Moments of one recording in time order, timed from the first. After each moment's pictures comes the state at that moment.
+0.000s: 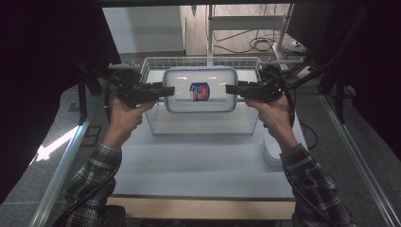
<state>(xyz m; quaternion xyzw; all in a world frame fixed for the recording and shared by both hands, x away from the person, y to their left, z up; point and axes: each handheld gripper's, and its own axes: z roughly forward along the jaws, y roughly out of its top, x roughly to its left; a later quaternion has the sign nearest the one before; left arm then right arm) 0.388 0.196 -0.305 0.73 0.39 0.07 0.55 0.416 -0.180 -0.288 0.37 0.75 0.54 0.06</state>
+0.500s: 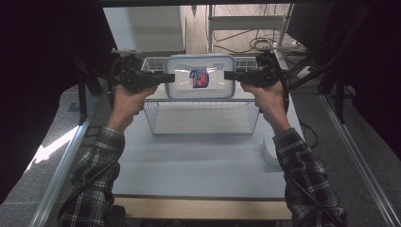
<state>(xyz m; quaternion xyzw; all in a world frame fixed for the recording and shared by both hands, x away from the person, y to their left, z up) 0.429 0.201 -0.298 0.72 0.40 0.06 0.55 0.455 -0.173 -0.280 0.39 0.74 0.54 0.06</state>
